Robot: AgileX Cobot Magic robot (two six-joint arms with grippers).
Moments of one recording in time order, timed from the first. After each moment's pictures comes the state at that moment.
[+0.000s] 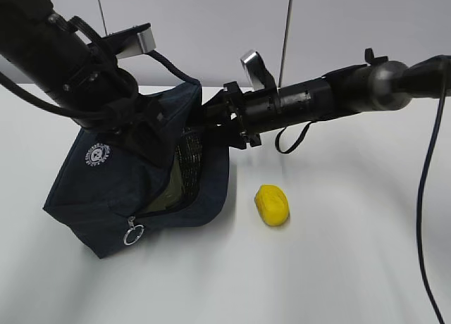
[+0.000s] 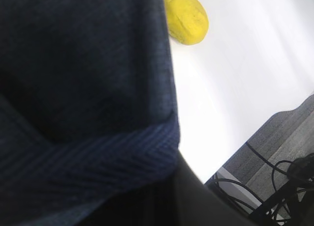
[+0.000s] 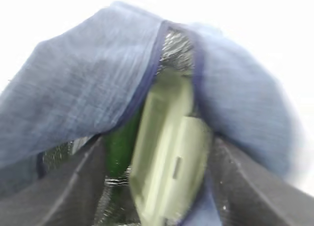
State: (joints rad) left arm -0.43 1.74 -1.30 -0.58 0.98 0.37; right arm 0.18 2.42 -1.75 1.47 1.17 -0.89
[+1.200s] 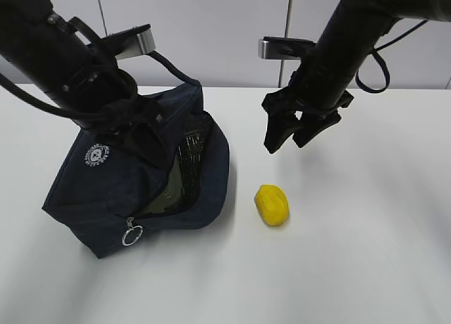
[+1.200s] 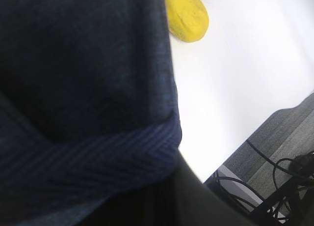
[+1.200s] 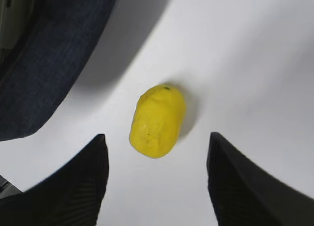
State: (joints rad) left arm -0.43 1.74 -1.30 -0.57 0.98 0.37; right arm 0.27 2.07 -1.75 0.32 1.22 -0.29
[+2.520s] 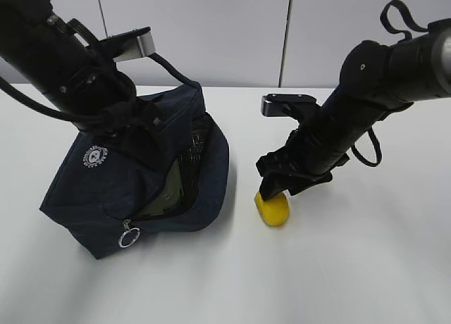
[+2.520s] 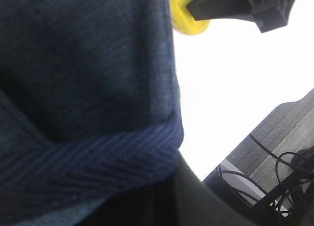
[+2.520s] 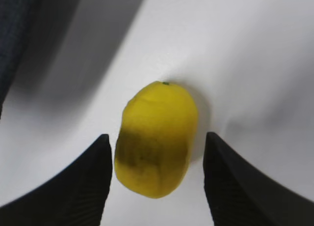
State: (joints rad) left arm -0.43 1.74 -1.30 -0.56 1.00 0.37; right arm 0.30 2.00 -1.30 0.47 0.73 -0.36
